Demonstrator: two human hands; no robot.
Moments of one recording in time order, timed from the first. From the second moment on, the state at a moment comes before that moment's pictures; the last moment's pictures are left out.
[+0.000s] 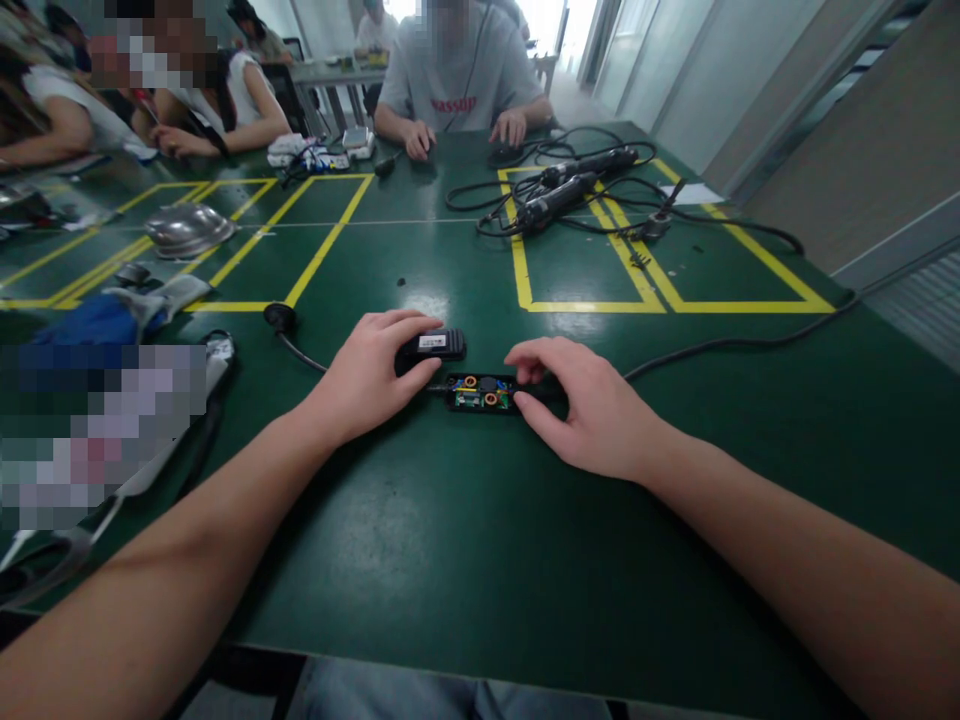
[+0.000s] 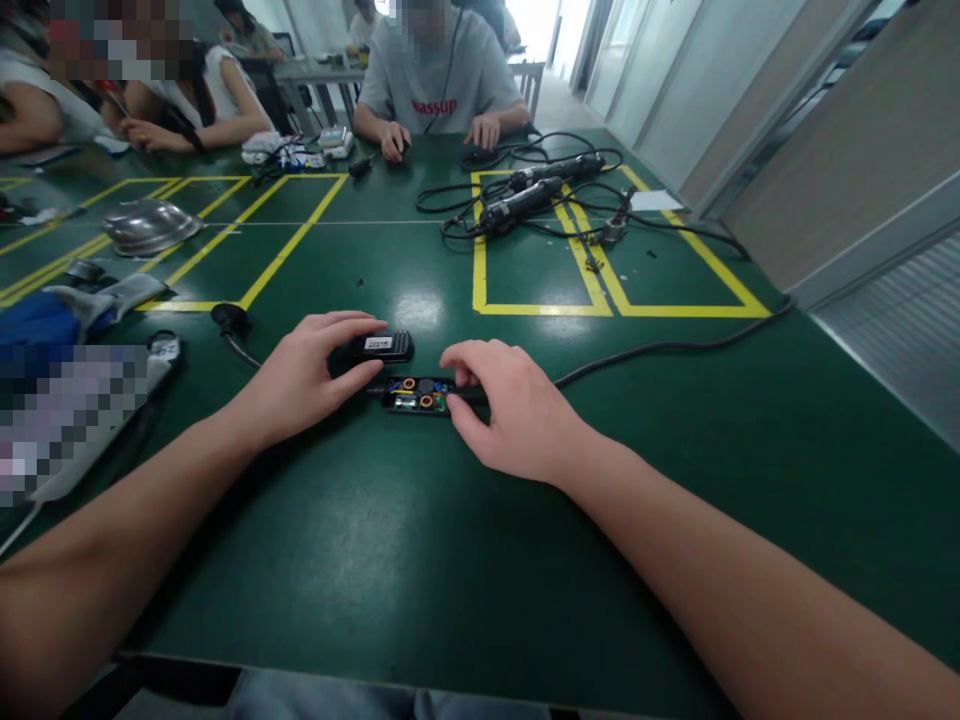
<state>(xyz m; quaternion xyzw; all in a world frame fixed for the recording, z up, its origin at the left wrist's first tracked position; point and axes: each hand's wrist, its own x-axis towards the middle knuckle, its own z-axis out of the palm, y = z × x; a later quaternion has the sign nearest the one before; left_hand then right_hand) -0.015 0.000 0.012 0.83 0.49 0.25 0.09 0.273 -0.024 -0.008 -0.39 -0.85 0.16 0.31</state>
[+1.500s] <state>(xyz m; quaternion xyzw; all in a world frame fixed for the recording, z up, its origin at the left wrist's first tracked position) -0.010 -0.011 0.024 0.86 0.45 0.23 0.02 0.275 -0.021 -0.004 -0.37 -0.85 0.19 0.31</state>
